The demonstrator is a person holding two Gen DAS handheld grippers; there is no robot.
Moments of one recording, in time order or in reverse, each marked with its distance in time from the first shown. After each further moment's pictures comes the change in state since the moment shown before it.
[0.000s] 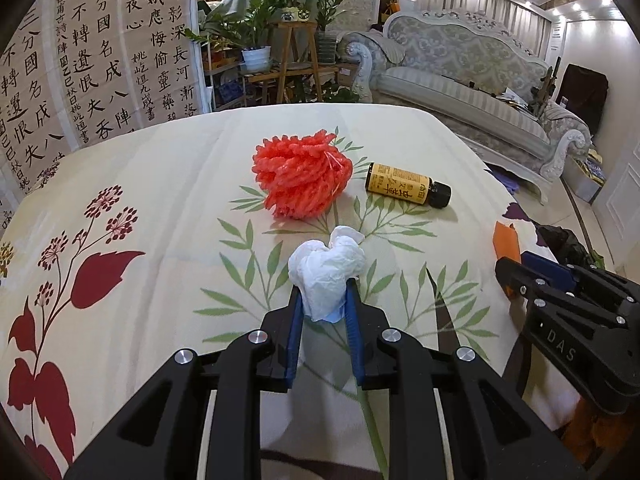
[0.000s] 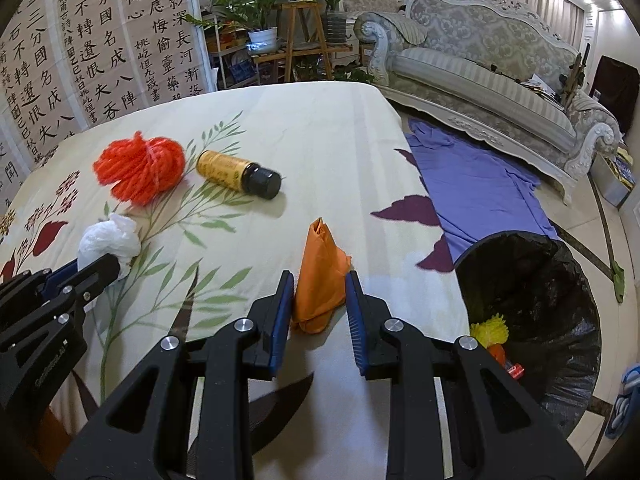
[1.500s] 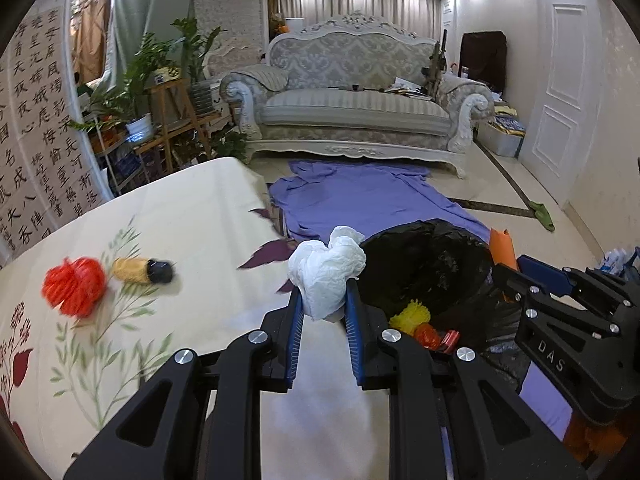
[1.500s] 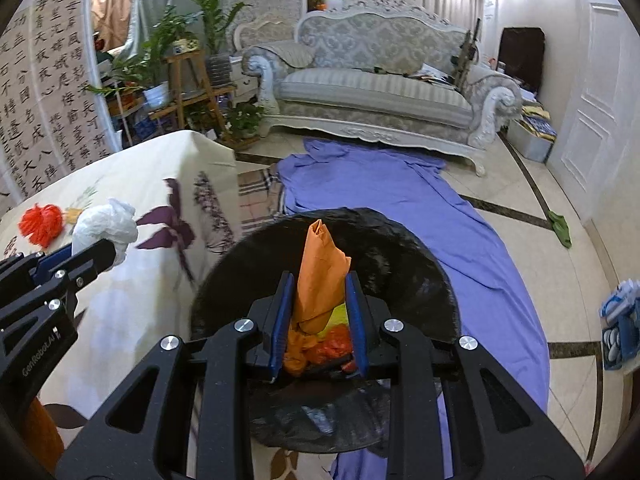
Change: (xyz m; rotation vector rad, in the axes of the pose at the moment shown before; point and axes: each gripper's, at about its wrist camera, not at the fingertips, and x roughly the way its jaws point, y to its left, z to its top) left arm -0.010 -0.195 0.015 0.297 -0.111 -0.217; right arm -0.071 -0.183 -0.053 0.245 -0.123 -0.248
